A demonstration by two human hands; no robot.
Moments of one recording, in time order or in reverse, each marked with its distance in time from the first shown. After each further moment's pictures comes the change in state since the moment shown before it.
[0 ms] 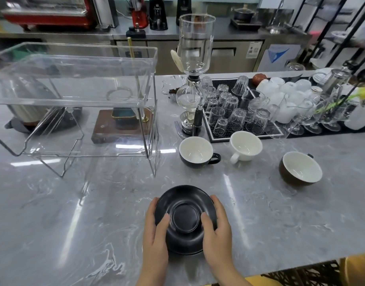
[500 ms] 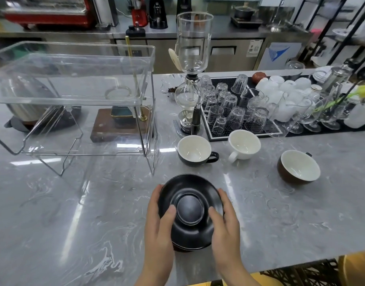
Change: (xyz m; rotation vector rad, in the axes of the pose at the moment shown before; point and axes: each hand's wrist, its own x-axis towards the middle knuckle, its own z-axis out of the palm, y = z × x) left_hand -0.011 0.028 0.017 0.033 -0.071 0.156; right_hand -0.005 -0.023 -0.019 0.131 -0.012 -0.035
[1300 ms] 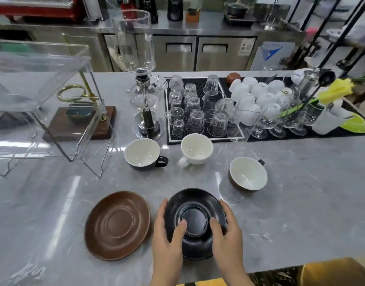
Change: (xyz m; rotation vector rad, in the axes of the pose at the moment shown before) left_hand -0.033 -0.060 0.161 0.116 0.045 -0.070; right_hand 0.068 0.018 -0.162 -0.199 0.041 0.062
